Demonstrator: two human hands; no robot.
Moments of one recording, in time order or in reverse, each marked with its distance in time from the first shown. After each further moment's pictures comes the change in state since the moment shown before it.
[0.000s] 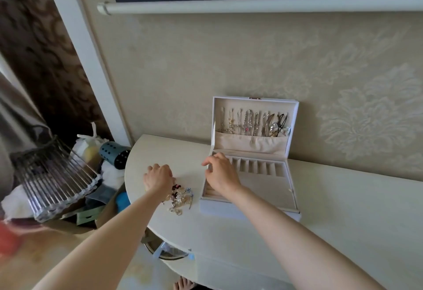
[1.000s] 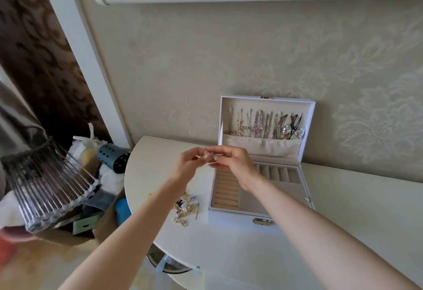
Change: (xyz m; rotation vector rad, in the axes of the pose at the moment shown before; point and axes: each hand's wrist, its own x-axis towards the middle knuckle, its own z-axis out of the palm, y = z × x) left_hand -0.011 0.052 -0.047 -1.261 -0.229 0.336; right_hand 0.030 0.010 -0.019 0.998 -0.064 0.110
